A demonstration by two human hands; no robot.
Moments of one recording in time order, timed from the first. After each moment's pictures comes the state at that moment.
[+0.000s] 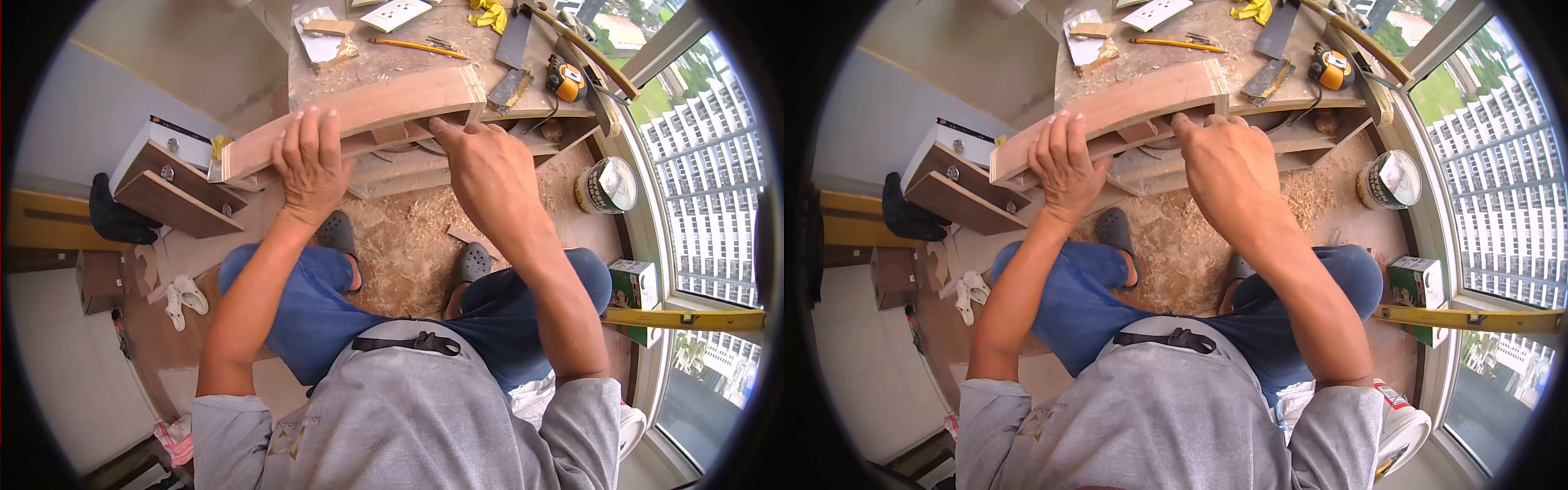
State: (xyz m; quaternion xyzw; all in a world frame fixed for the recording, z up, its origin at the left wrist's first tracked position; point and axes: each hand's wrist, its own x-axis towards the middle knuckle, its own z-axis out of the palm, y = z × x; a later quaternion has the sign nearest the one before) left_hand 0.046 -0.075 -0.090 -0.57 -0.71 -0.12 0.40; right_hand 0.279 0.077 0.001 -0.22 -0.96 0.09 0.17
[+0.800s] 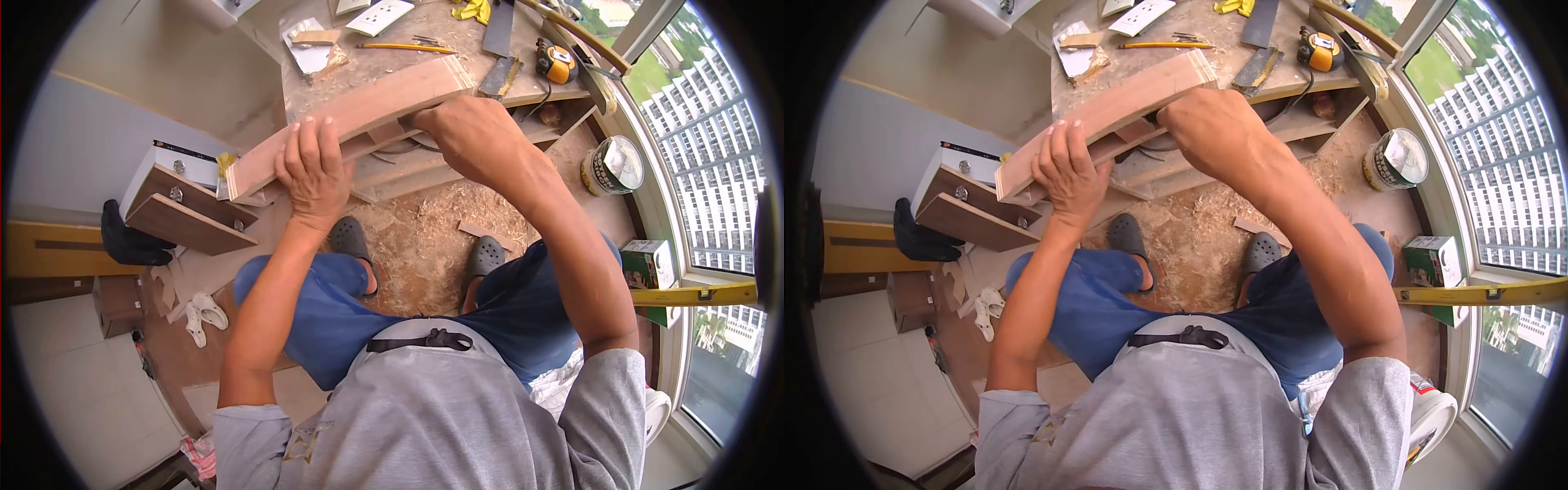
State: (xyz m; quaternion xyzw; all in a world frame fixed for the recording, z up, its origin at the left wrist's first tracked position) left_hand 0.047 -0.070 -0.093 -0.56 -0.70 -0.11 0.42; right_hand 0.254 0.114 -0.005 -0.14 -0.97 0.09 0.16
